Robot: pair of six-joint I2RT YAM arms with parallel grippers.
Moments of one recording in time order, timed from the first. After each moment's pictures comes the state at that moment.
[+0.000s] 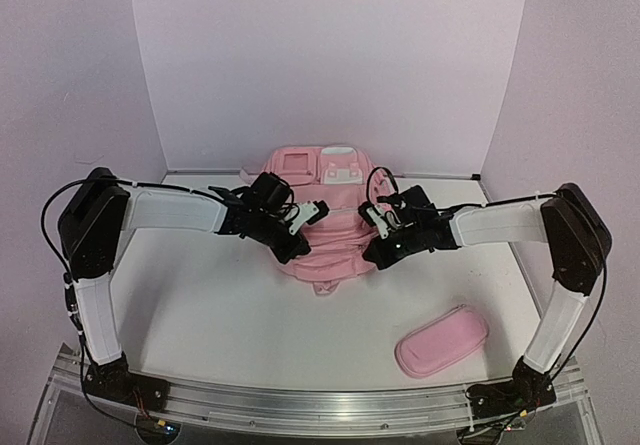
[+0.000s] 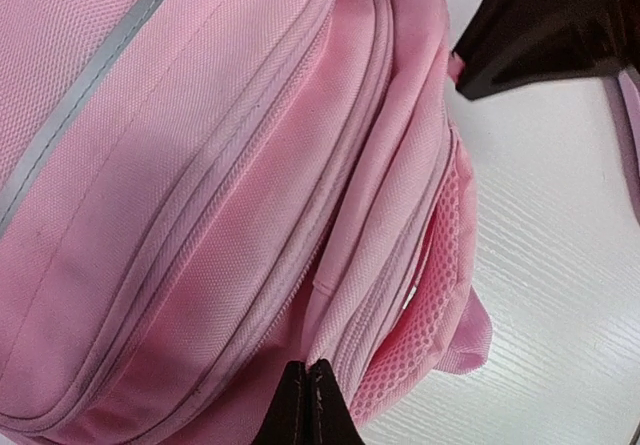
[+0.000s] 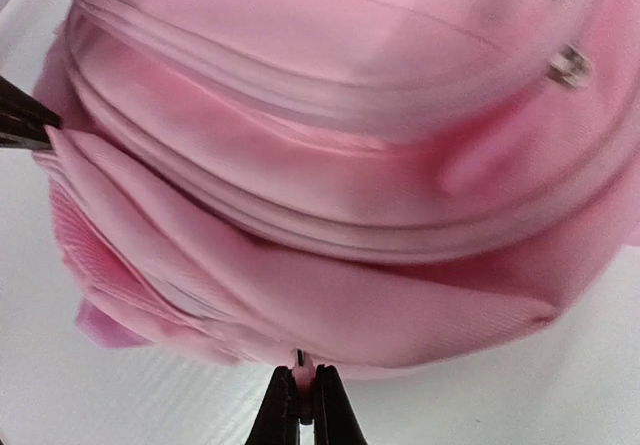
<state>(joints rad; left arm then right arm) -0.79 1.92 1.34 -0.28 0.20 0.19 0.64 1.80 1.09 -0.16 -0.16 0.05</state>
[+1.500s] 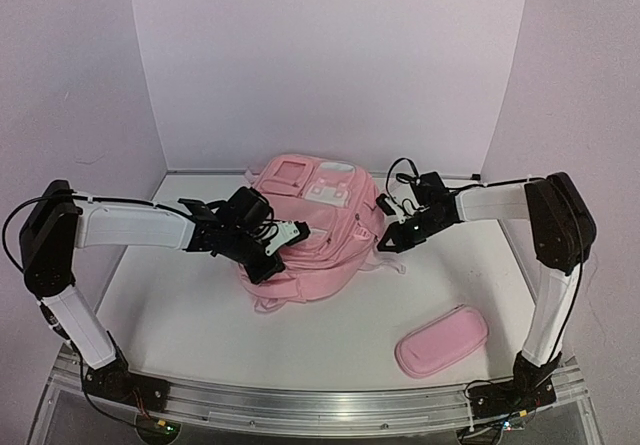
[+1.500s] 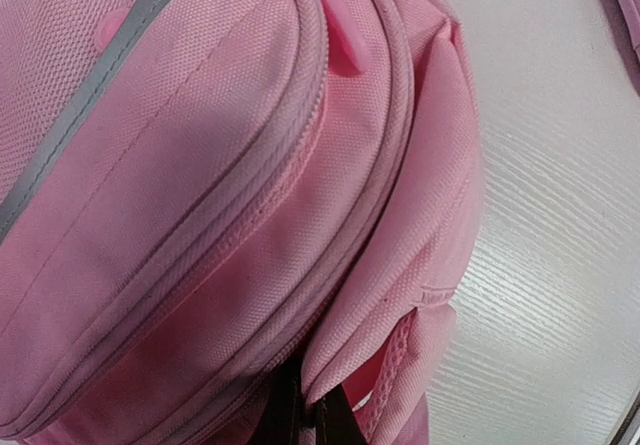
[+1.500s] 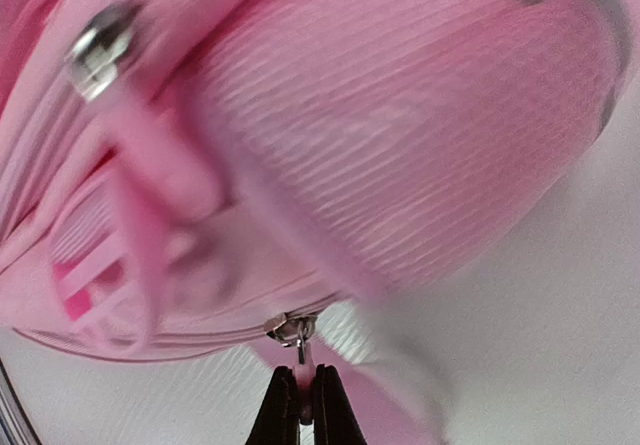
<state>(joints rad) -0.84 1.68 1.10 -0.37 0.07 0.27 0.41 1.94 1.25 -0.32 -0.43 -0.06</state>
